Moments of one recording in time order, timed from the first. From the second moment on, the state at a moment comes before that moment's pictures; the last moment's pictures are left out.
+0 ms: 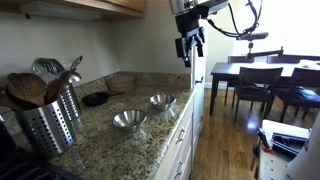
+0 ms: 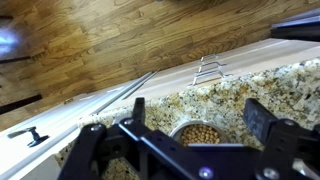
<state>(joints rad) -0.08 -0.42 0.12 -2.37 -0.19 1.85 0.23</state>
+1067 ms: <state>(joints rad) -0.08 -0.38 0.11 -2.38 -0.25 1.89 0.31</state>
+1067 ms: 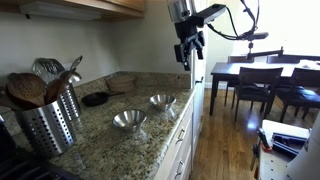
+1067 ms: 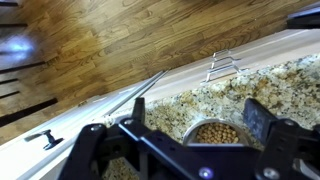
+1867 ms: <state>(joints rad) -0.08 -0.28 0.11 -2.38 -0.30 1.97 0.44</state>
